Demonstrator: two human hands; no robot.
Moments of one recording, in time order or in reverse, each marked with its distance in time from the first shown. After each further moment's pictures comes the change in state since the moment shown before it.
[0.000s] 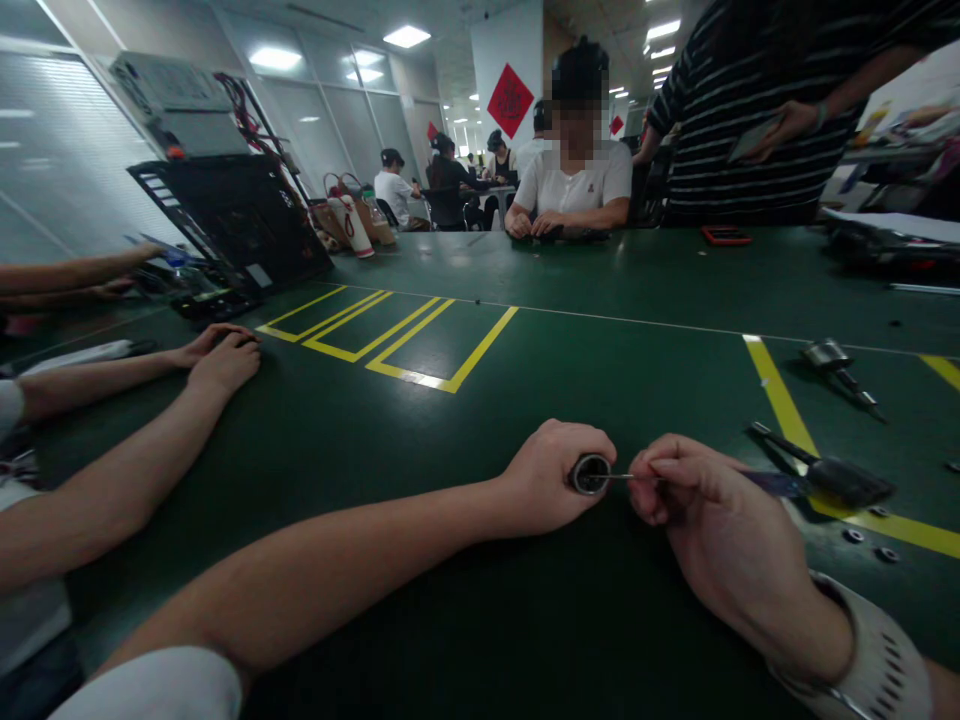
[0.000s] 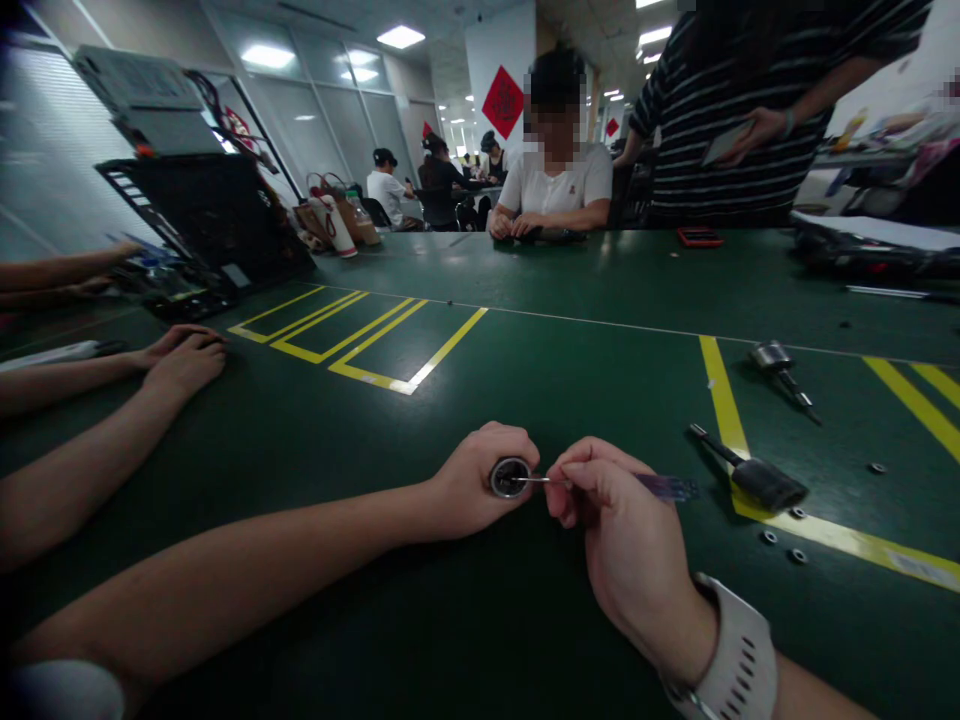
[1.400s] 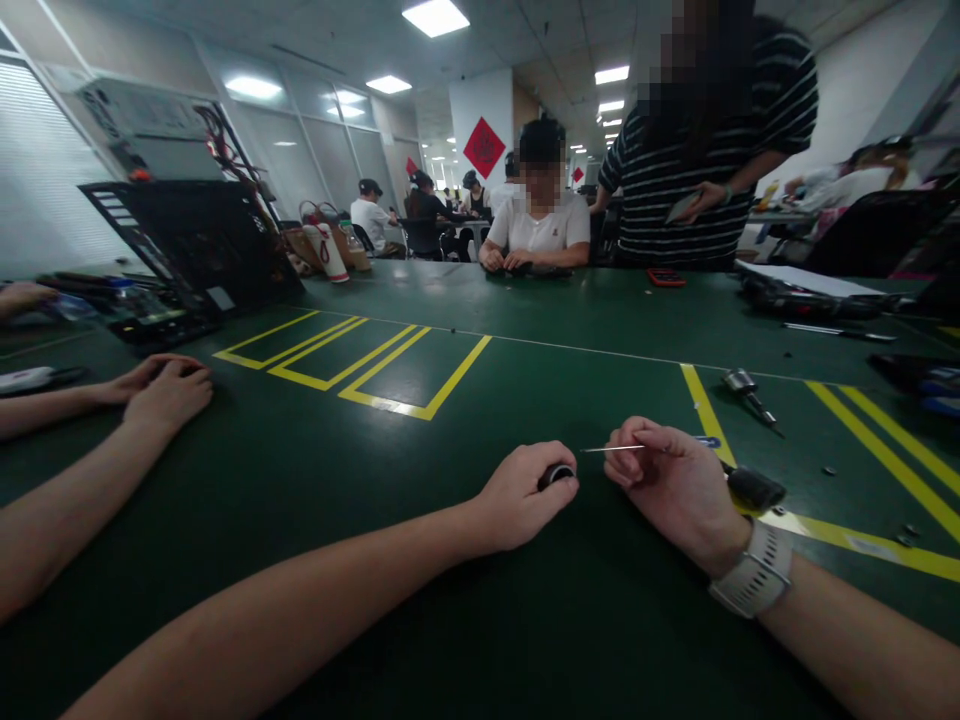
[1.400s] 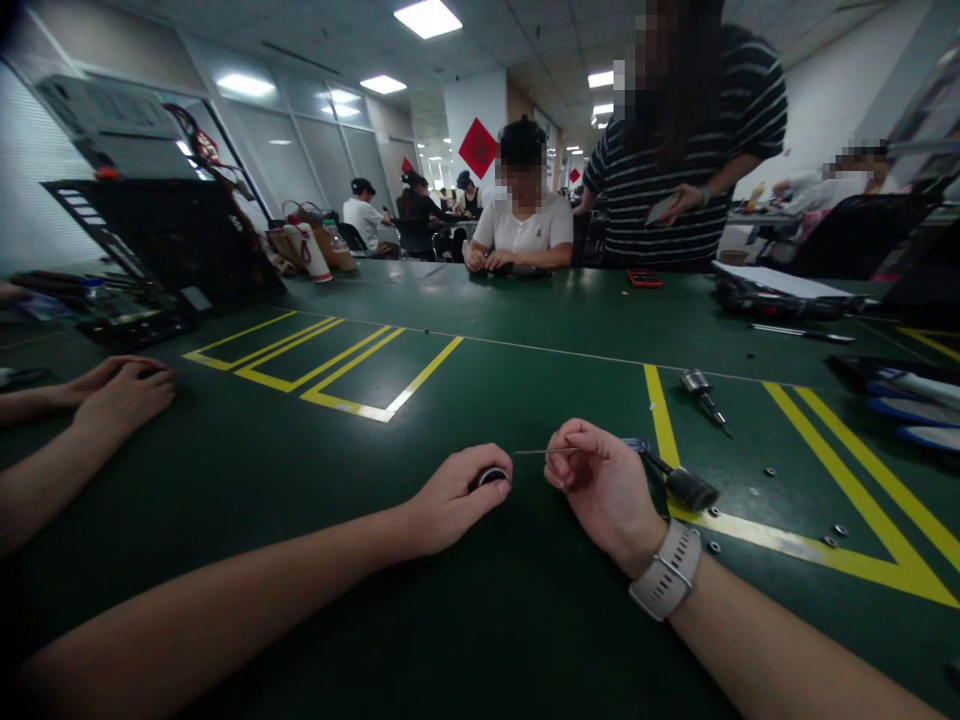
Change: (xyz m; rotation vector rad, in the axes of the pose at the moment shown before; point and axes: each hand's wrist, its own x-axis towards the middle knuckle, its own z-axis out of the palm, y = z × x) left_hand 0.003 0.014 -0.010 -0.117 -0.028 -0.154; right_hand 0.036 -0.013 -0.029 0.402 -0.204 0.115
